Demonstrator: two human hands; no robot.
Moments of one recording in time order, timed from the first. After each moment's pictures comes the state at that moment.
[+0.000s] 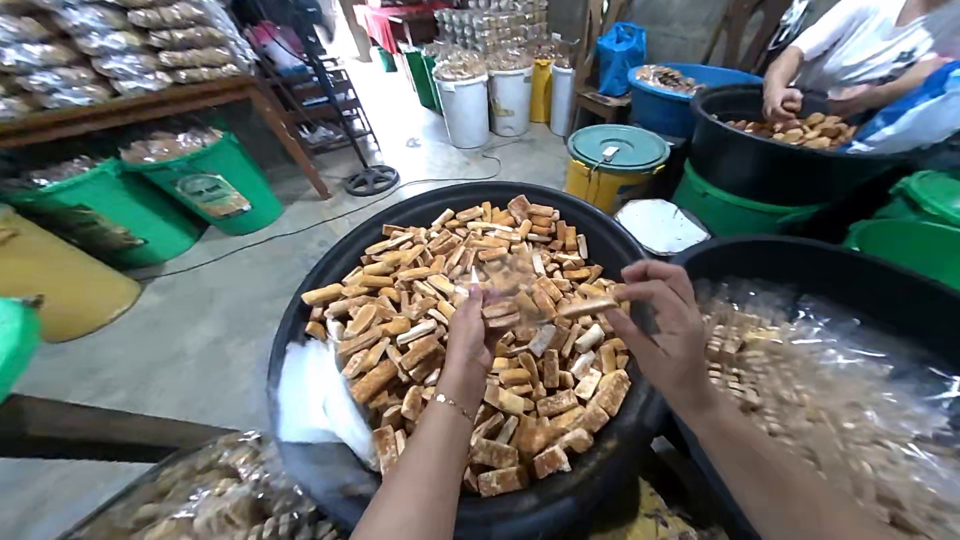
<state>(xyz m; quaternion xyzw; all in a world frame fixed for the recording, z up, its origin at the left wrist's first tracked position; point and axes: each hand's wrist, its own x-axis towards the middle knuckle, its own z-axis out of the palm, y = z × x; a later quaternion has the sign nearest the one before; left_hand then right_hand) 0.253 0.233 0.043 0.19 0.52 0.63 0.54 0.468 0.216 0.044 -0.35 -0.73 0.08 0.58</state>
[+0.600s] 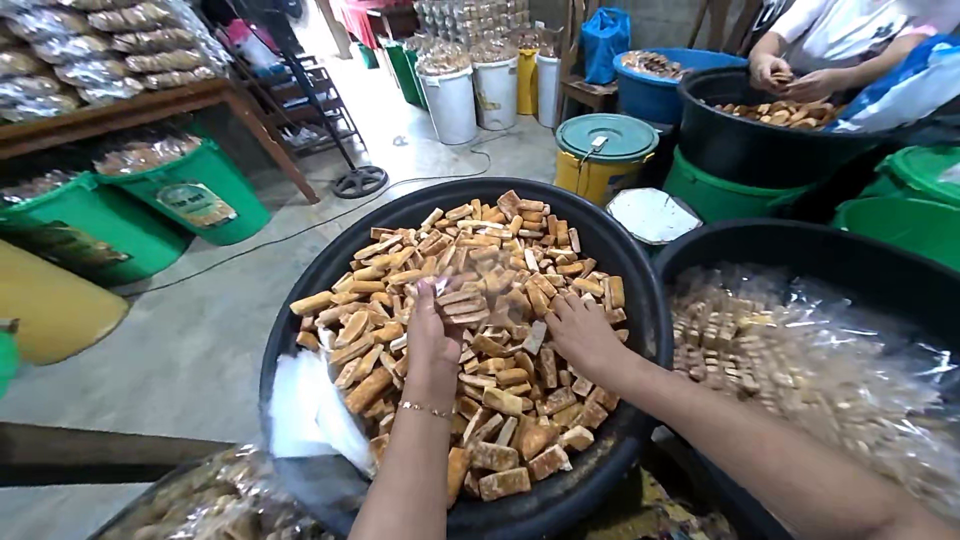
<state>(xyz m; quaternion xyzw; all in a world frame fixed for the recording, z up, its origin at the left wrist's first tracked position) 0.221 0.238 0.051 0.16 0.49 0.71 0.48 0.417 0.249 0.027 -0.49 -0.86 0.11 -0.05</state>
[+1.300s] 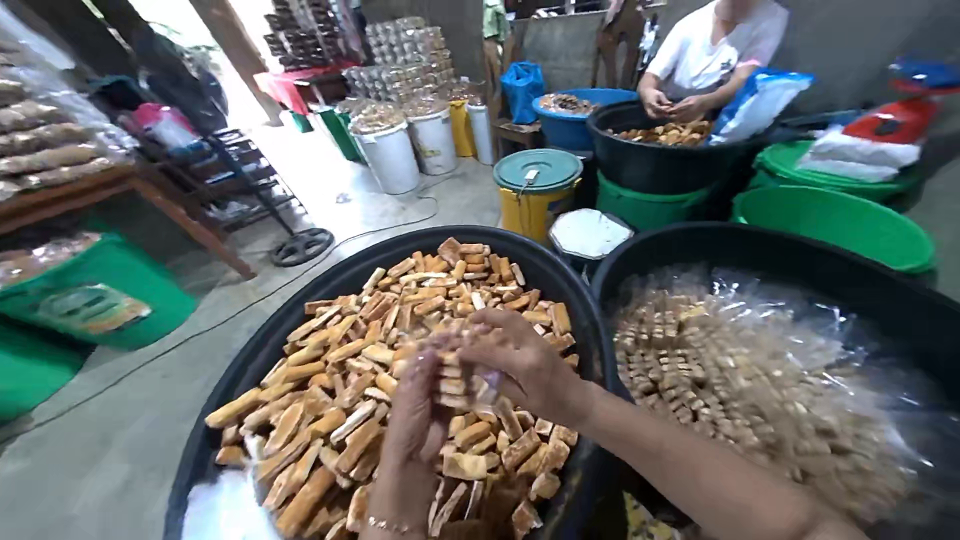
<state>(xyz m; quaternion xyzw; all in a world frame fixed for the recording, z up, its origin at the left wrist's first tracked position) 0.254 0.215 0.050 0.36 0.37 0.62 0.59 0.423 0.231 0.041 -0.27 -0.80 0.10 0.53</state>
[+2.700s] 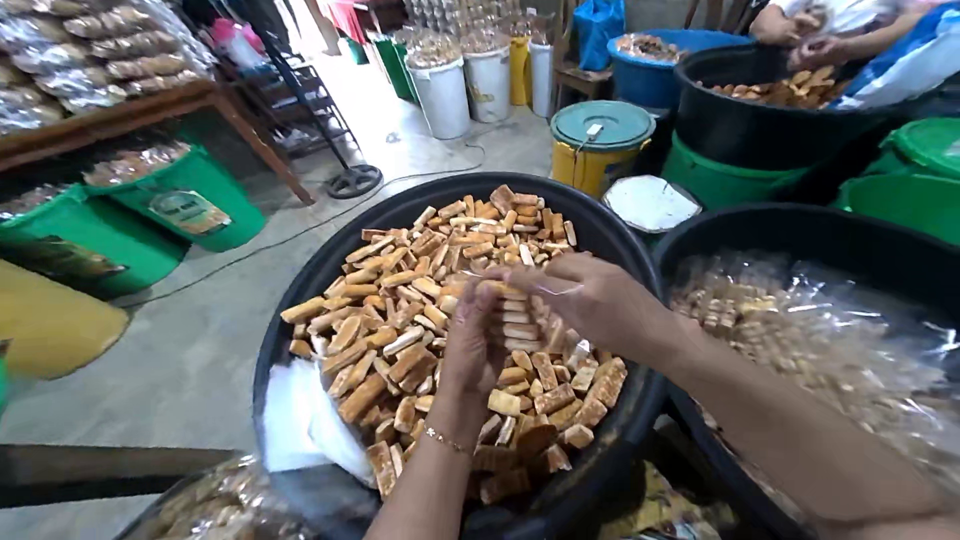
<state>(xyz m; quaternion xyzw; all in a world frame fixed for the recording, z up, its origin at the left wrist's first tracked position) 0.262 0.207 0.053 0.35 0.29 0.65 0.61 0.444 0.238 0.089 -0.26 -0.89 0.02 0.37</state>
